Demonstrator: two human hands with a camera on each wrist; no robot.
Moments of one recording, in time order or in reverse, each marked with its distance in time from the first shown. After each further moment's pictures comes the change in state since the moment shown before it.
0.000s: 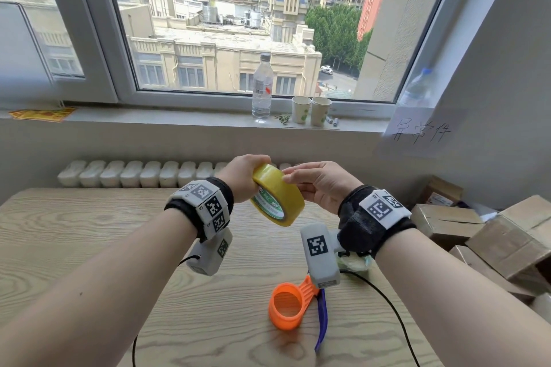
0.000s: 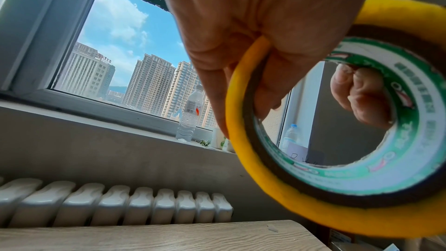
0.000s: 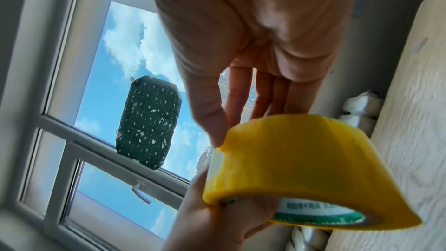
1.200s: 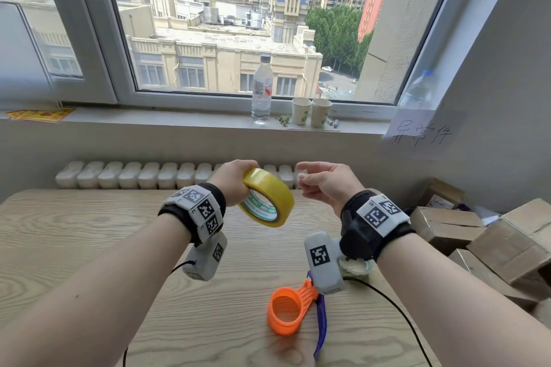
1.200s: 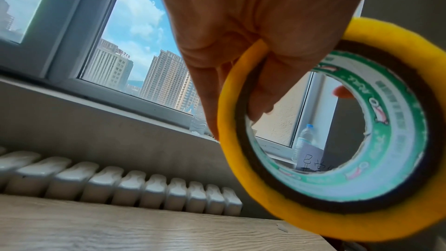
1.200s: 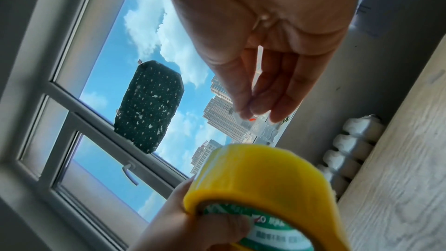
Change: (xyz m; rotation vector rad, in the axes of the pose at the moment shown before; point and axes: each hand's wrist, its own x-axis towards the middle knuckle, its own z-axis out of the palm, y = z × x) left_hand 0.004 -0.017 0.004 -0.011 0.007 -0.125; right_hand 0.016 0.009 -0.015 -0.012 0.224 -0.023
